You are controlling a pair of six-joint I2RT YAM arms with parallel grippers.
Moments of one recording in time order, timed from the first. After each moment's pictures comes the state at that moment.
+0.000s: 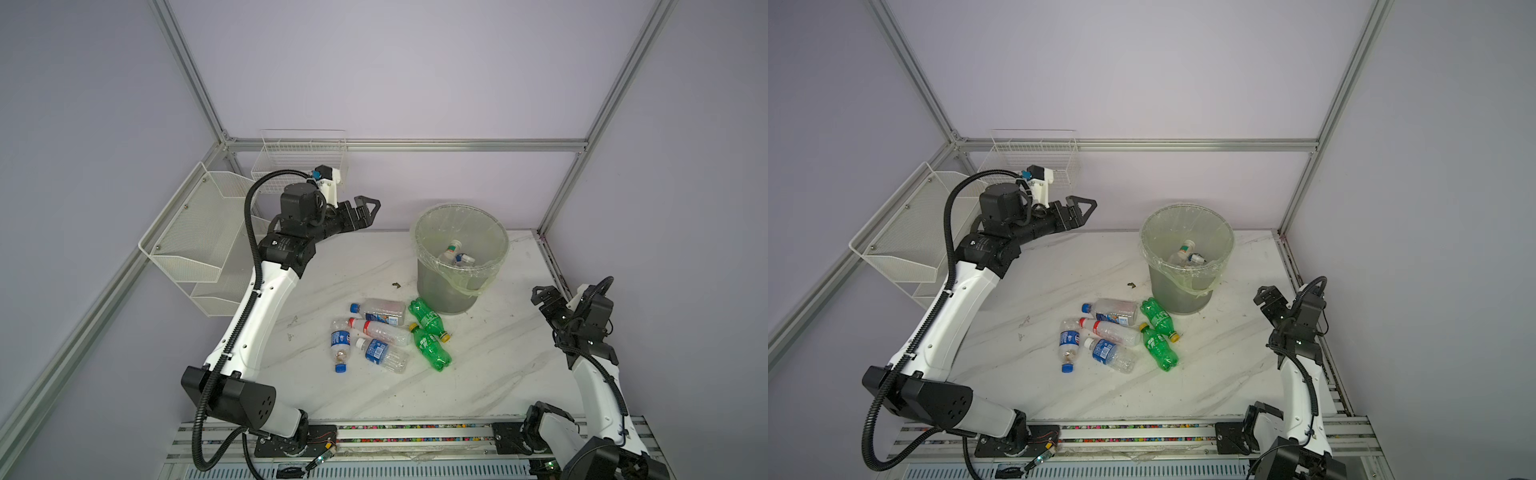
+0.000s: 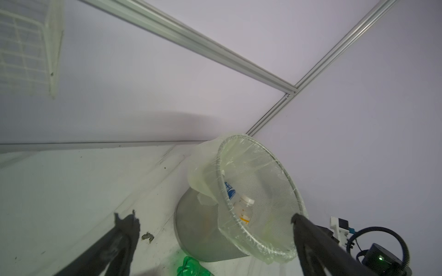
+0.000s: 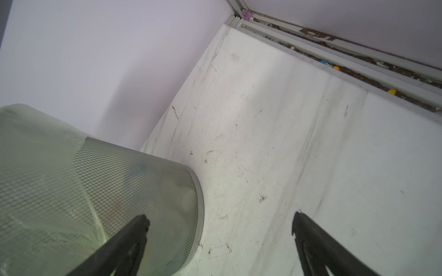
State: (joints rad) left arm -0.21 1.50 1.69 -0.49 0.39 -0.50; right arm -0.38 0.89 0.59 -0.22 -0.31 0.67
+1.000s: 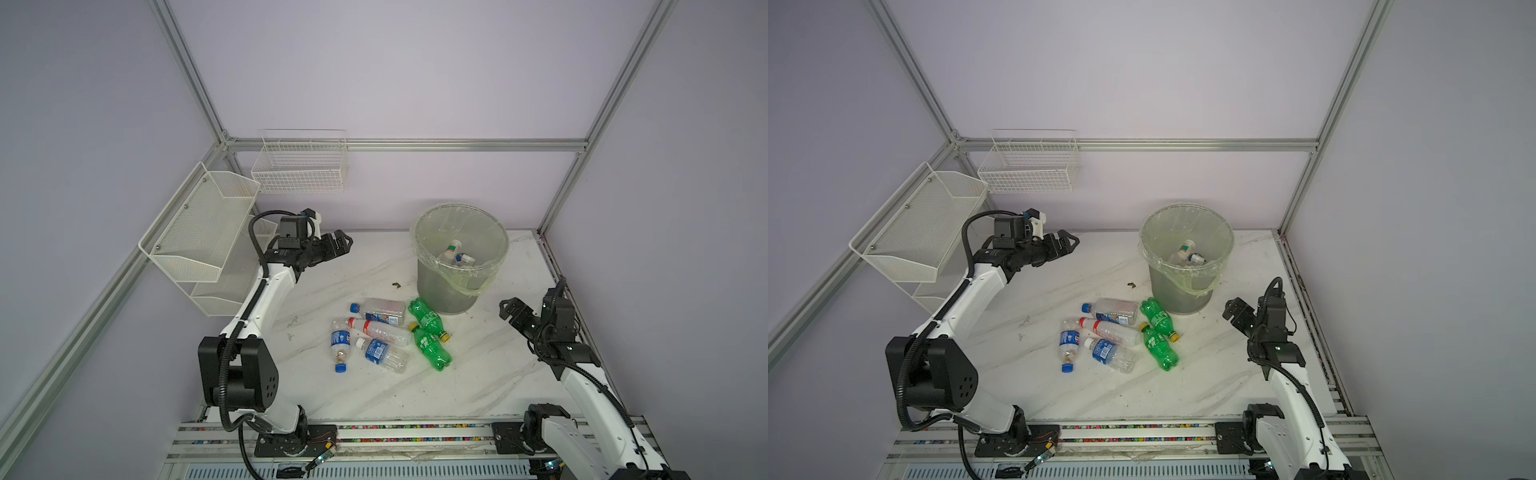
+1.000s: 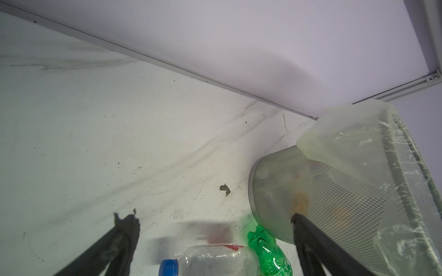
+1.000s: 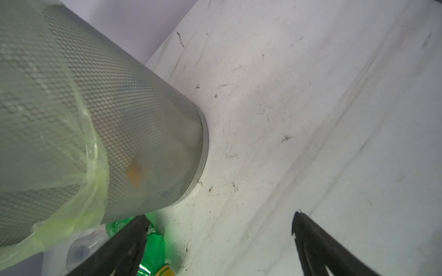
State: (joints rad) left arm -0.03 1.58 1.41 -0.48 0.36 -0.42; right arm 0.01 0.84 0.54 -0.35 -0.12 0.67
